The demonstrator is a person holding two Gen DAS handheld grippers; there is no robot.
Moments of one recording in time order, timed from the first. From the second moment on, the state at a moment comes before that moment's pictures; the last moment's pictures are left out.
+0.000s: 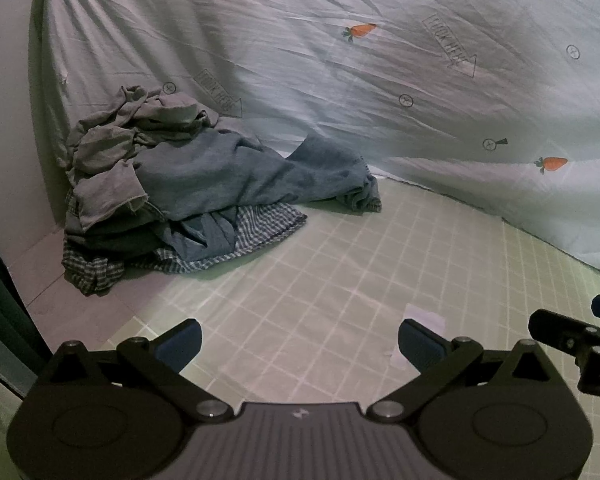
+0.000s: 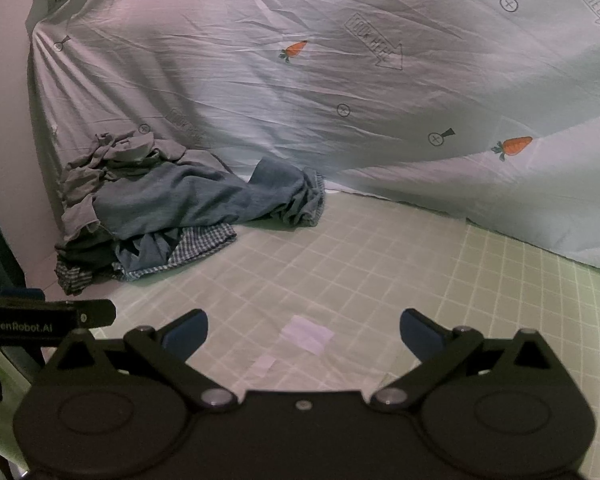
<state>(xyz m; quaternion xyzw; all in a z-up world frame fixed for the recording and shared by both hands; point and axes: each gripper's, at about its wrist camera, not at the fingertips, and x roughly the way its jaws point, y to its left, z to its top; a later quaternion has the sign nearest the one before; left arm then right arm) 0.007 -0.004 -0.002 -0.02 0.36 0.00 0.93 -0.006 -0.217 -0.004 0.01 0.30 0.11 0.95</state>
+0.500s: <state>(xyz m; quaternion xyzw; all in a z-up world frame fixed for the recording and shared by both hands) 0.010 -0.011 -0.001 0.00 0.35 0.00 0.94 -0.007 -0.216 -0.007 0.01 0.29 0.10 0.95</state>
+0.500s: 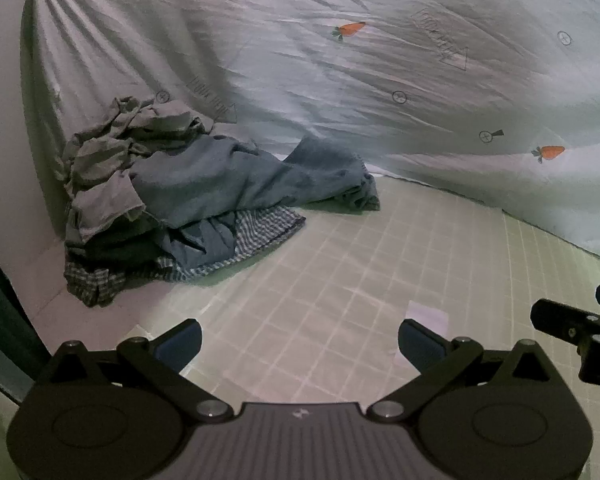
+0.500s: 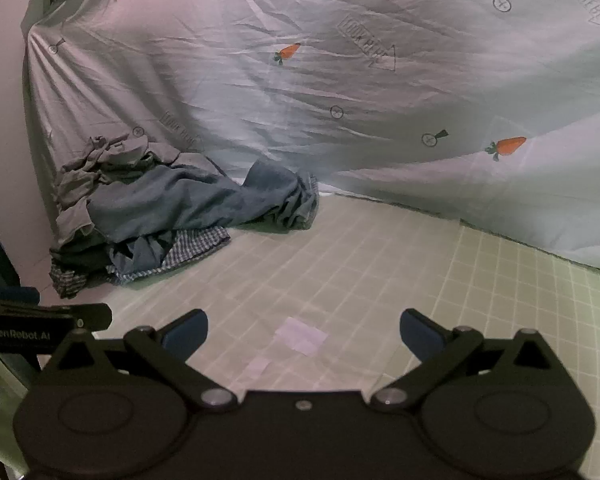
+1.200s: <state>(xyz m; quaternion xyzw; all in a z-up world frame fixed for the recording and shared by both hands) 0.144 0.027 -0.005 0.00 0.41 0.04 0.91 0.102 -0.218 -0.010 0.04 0.29 0.05 0.95</state>
